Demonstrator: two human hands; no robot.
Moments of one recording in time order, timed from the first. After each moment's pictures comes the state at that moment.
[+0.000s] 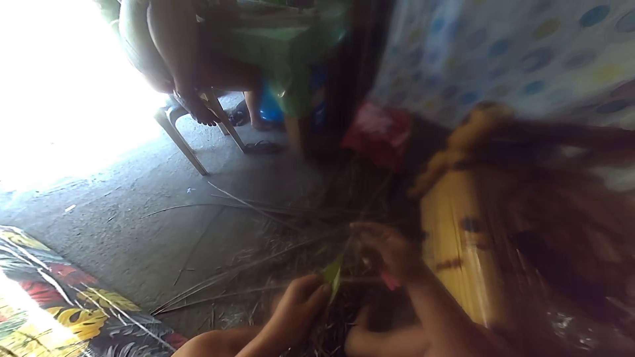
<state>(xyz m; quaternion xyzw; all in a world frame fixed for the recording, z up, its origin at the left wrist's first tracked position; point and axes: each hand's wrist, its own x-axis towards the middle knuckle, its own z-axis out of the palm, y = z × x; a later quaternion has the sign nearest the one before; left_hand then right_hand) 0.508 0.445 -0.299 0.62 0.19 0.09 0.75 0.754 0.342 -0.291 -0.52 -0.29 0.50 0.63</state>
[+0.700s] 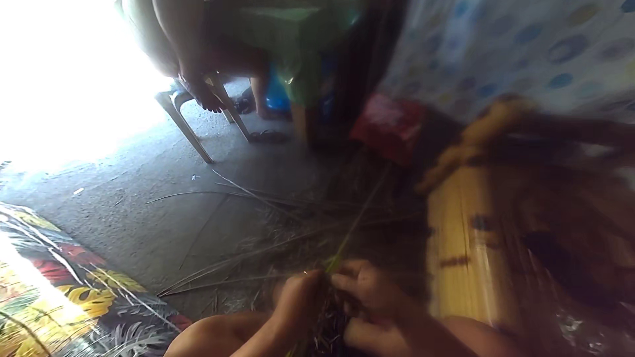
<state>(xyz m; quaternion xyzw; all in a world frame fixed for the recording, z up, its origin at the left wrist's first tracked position) 0.506 0.437 -0.316 0.86 0.28 0.12 0.41 0.687 0.332 -0.290 -0.54 -0.31 0.64 0.46</state>
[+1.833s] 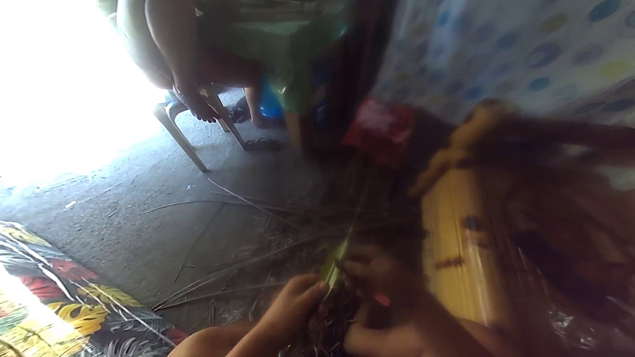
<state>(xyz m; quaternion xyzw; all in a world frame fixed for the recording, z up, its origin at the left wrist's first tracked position) 0.505 0.450 -0.295 0.48 0.19 0.03 0.85 0.726 0.335 -0.292 -0.43 -0.40 0.58 0.56</state>
